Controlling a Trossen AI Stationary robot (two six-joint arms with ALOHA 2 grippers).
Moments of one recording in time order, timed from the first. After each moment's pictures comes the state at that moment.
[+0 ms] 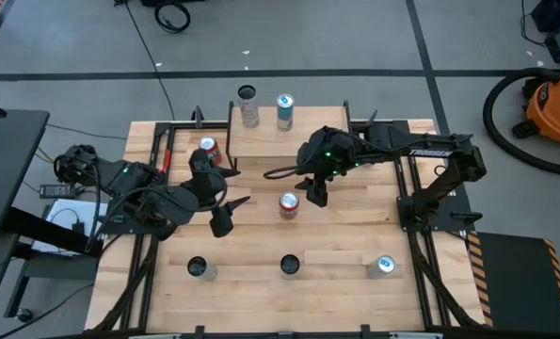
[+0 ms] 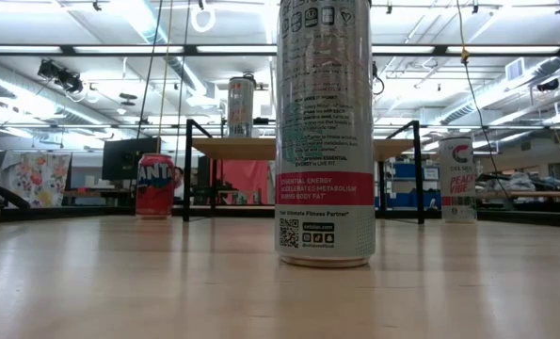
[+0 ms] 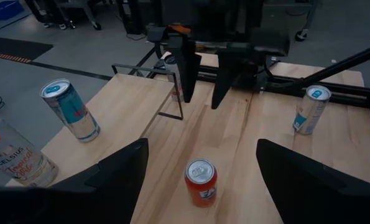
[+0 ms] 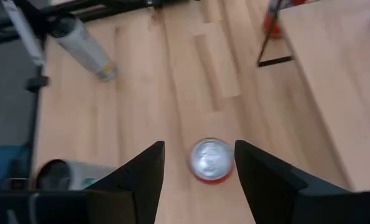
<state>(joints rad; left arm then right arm) -0.46 1.34 1.66 -0.92 -0.80 -0.38 -0.01 1.57 1.72 -0.97 -0.02 0.19</state>
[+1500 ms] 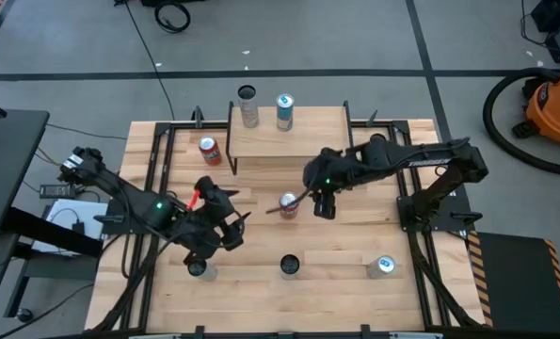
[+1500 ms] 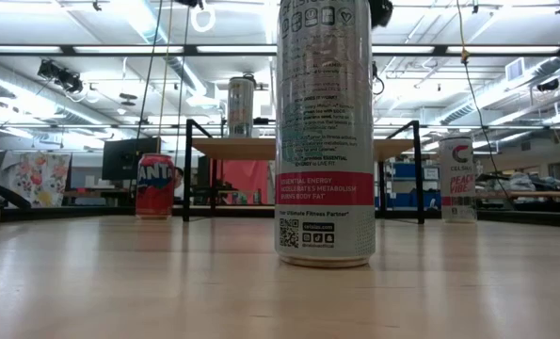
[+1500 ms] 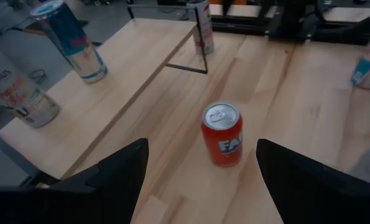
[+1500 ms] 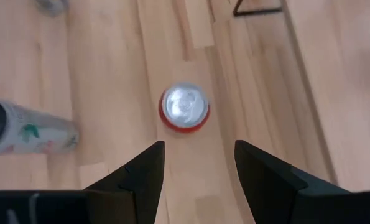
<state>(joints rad) -0.53 1.34 1.25 -0.80 -0.95 -0.61 0.10 1.56 1.62 -1.10 0.19 0.20</state>
